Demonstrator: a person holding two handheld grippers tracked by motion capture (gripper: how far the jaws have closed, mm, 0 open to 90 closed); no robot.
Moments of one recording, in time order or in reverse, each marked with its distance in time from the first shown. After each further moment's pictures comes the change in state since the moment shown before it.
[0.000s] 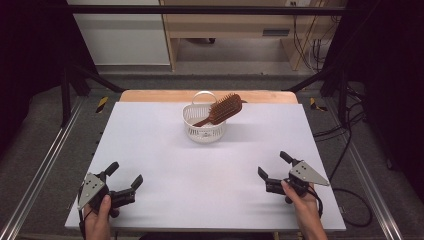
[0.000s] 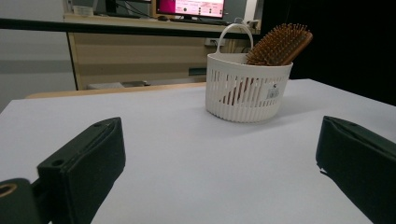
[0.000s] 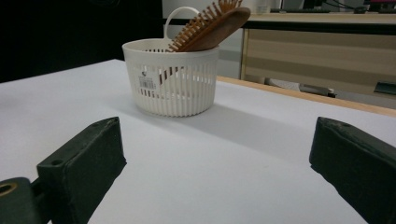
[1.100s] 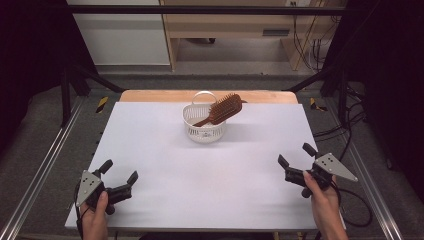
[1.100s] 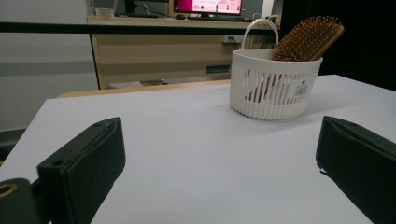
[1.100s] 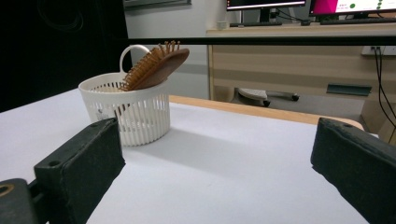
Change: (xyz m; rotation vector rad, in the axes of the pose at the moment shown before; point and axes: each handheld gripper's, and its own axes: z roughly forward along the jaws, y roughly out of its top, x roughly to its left) left arm 0.012 0.000 0.000 0.003 0.068 0.029; right arm -0.035 0.034 -0.031 -0.047 -0.131 0.071
